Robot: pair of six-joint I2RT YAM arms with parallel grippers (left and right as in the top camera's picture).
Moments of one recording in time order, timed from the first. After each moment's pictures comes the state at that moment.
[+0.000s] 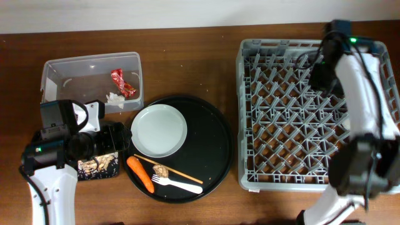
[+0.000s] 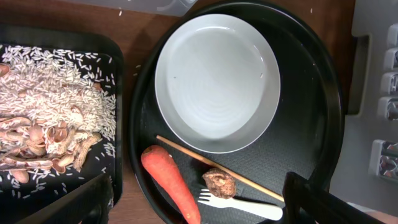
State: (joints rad) left arm 0.22 1.17 1.08 -1.07 0.35 -0.02; right arm -0.14 1.87 1.80 -1.26 0.20 0.23
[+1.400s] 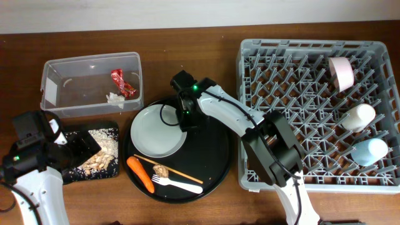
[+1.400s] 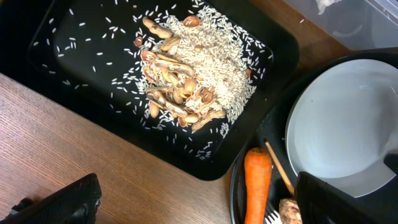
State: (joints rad) left arm 0.43 1.17 1.08 -1.15 0.04 -0.22; right arm 0.66 2.28 1.78 -0.94 -0.20 0.39
